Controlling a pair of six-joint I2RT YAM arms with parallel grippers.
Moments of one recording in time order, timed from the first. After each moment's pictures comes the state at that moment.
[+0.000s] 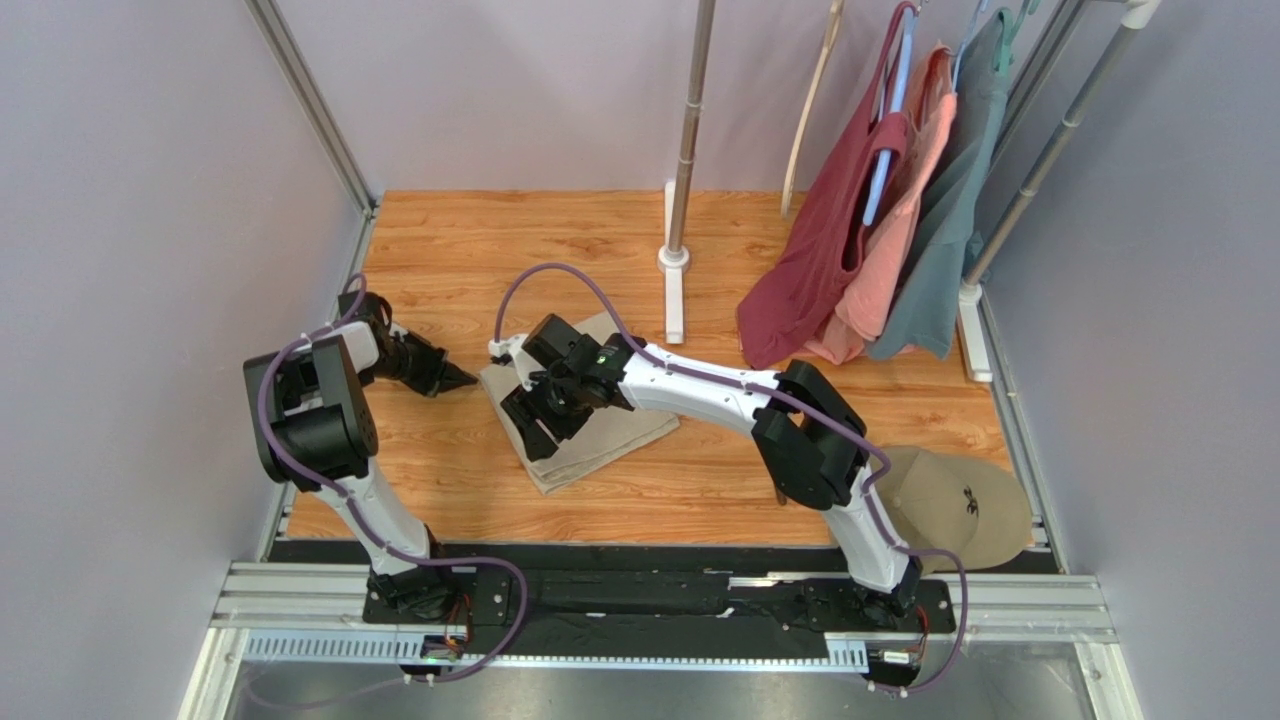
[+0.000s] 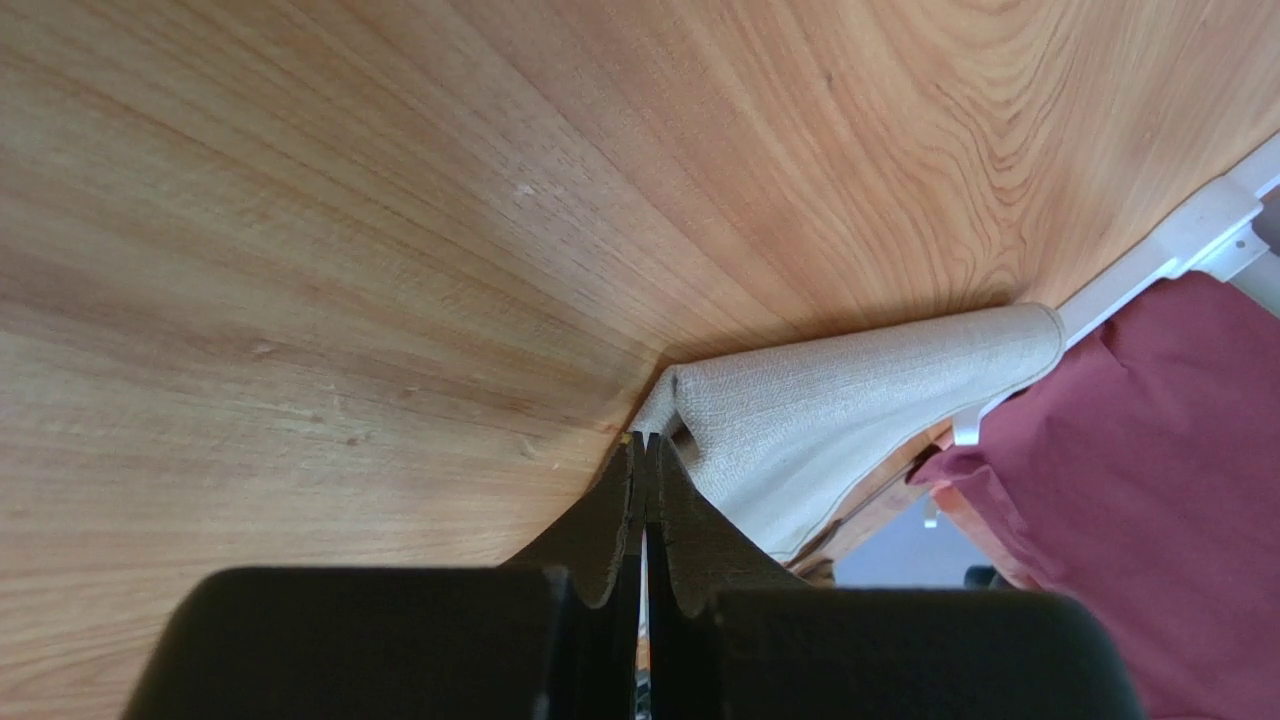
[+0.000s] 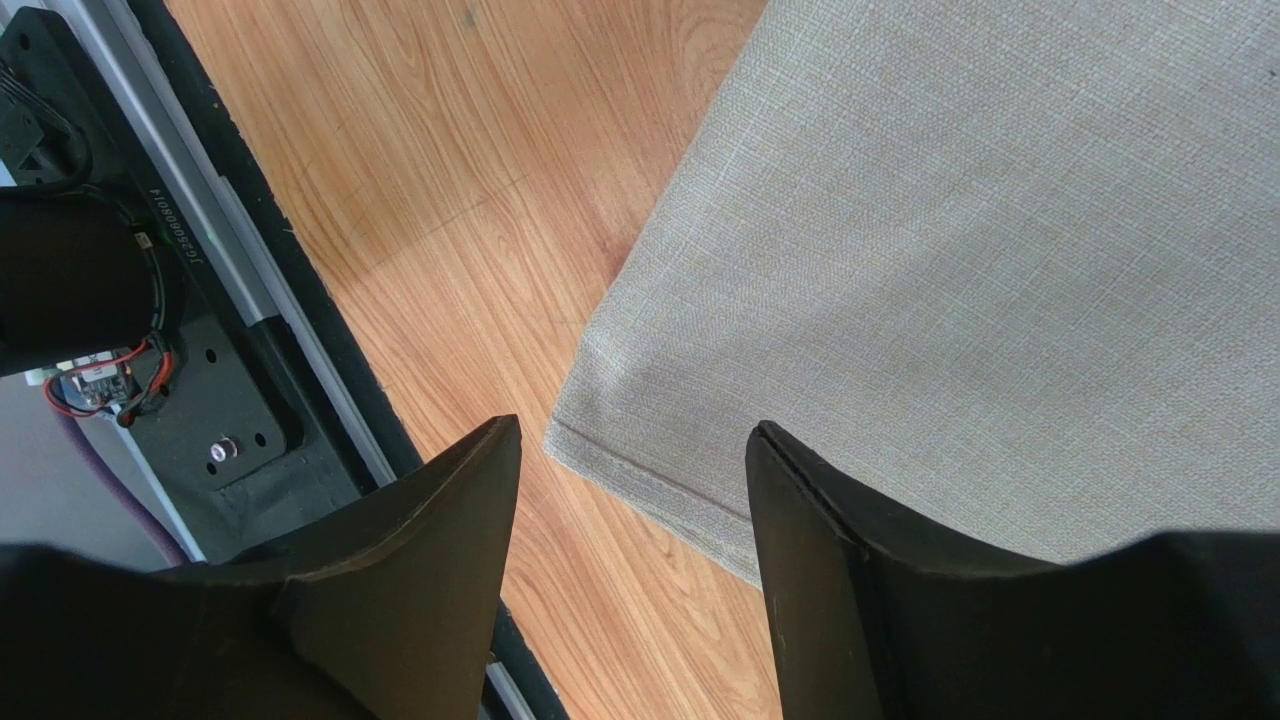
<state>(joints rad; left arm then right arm) 0.33 1.79 1.00 -0.47 0.53 -0.73 1.03 2.14 1.74 -0.54 -0.31 0.18</state>
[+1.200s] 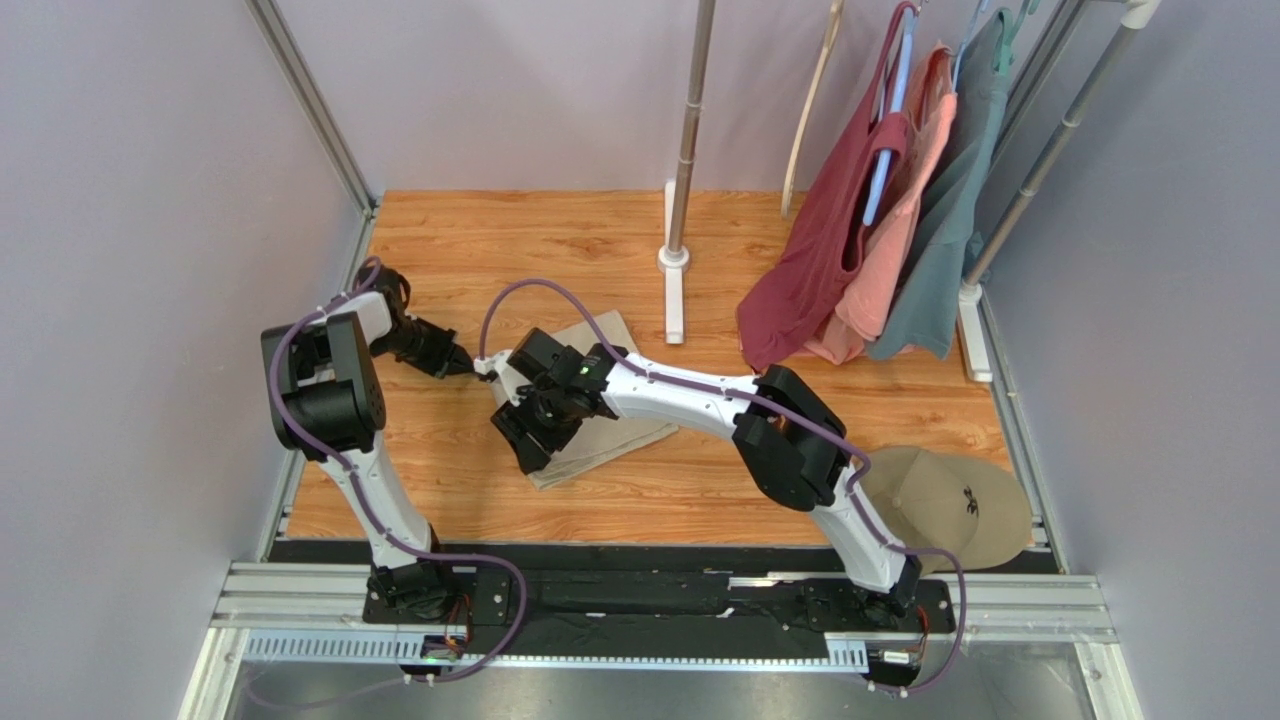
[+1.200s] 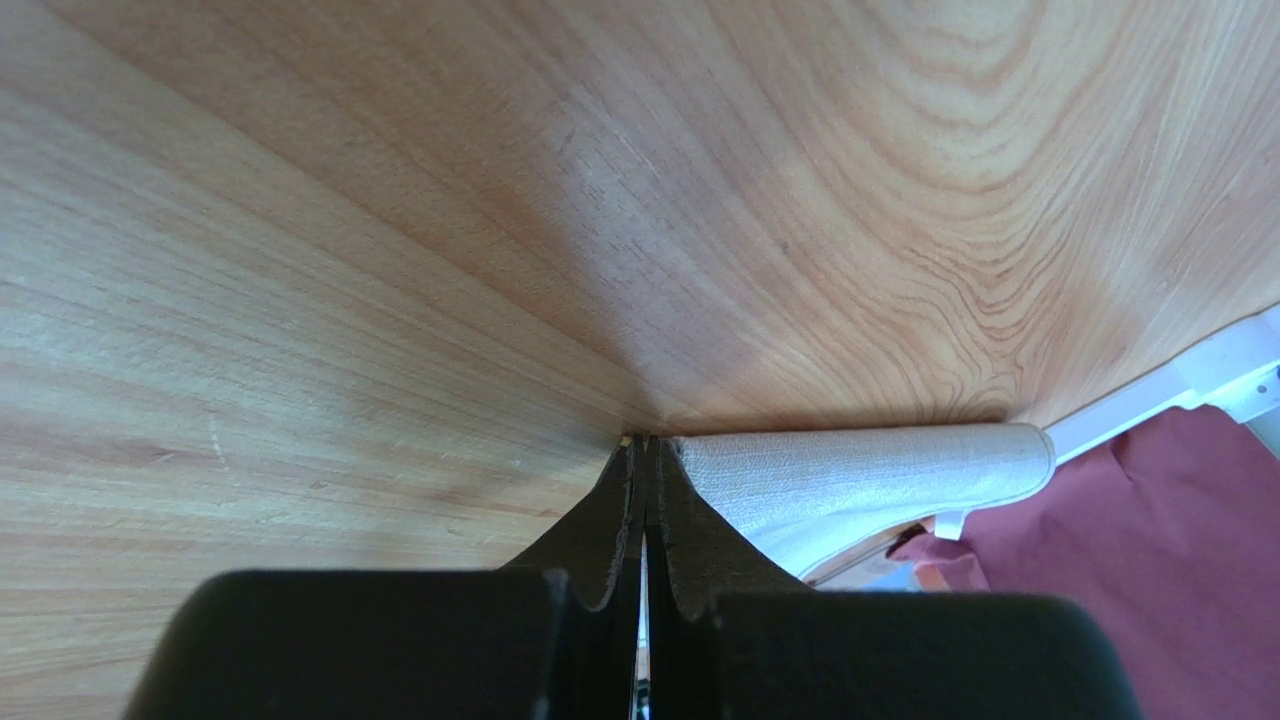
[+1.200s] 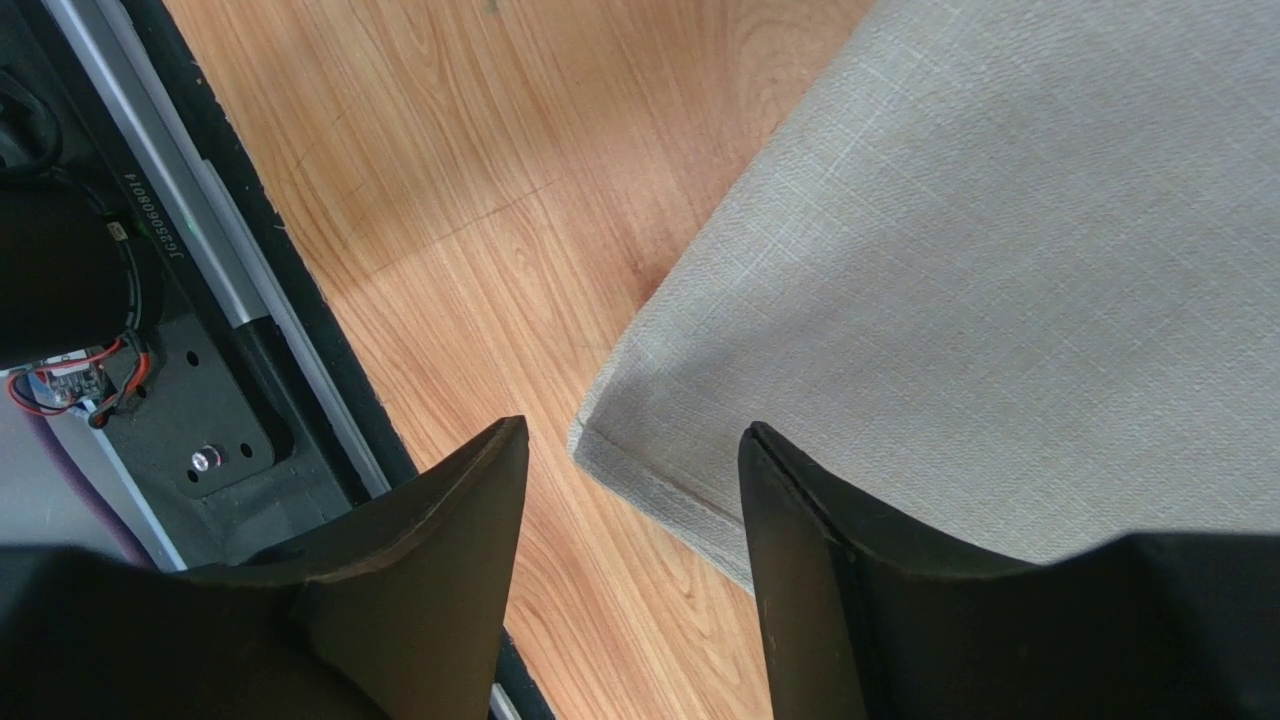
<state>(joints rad) 0.25 1.95 1.22 -0.62 0.41 -0.84 1.06 2.21 1.80 -0.57 -0.31 0.16</state>
